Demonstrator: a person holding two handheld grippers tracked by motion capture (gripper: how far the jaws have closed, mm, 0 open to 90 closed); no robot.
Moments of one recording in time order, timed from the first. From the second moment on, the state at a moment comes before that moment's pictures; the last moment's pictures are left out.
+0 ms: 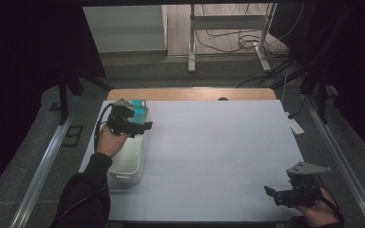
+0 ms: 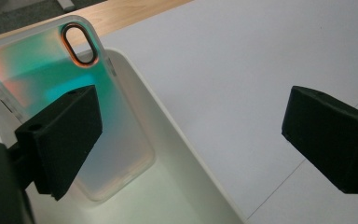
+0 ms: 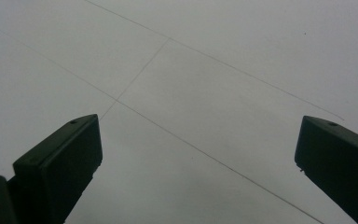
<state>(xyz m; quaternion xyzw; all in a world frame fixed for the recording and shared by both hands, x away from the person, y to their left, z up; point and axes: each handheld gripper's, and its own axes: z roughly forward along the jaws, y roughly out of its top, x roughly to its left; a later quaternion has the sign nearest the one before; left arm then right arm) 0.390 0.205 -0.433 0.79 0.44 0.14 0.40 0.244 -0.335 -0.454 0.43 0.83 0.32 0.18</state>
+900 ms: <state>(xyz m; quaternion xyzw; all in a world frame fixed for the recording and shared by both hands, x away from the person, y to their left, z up) 0.366 0.200 -0.437 0.80 0.43 0.14 0.41 0.243 -0.334 -0.454 0.43 0.83 0.32 0.18</state>
